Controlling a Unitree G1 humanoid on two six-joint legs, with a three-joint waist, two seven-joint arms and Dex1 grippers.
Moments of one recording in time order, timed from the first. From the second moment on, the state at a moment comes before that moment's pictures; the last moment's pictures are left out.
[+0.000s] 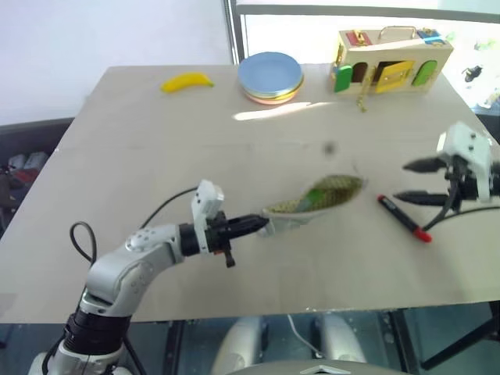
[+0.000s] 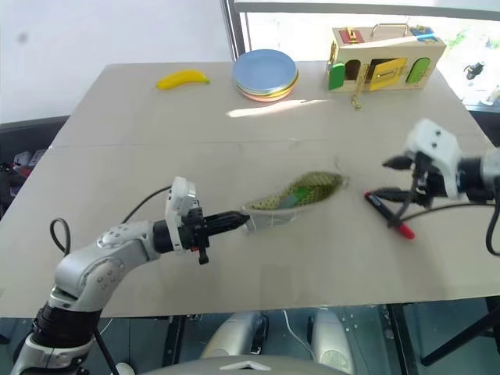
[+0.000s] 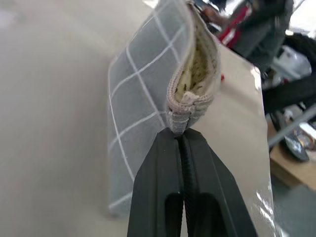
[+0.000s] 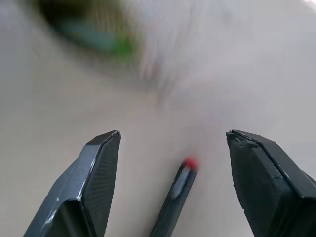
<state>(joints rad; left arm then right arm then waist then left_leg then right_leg) -0.13 0.61 -0.03 -0.38 -0.76 0.68 -0.84 -0.54 -1.09 -0.08 -0.26 0.39 0.72 1.23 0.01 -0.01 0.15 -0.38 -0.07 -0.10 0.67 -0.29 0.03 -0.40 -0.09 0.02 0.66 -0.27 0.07</state>
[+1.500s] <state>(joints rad) -0.11 0.30 0.11 -0.29 -1.17 0.96 -0.61 -1.02 -0.79 0.62 0.03 -0.19 0.05 1.50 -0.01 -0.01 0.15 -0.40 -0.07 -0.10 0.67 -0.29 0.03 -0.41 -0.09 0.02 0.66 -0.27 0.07</state>
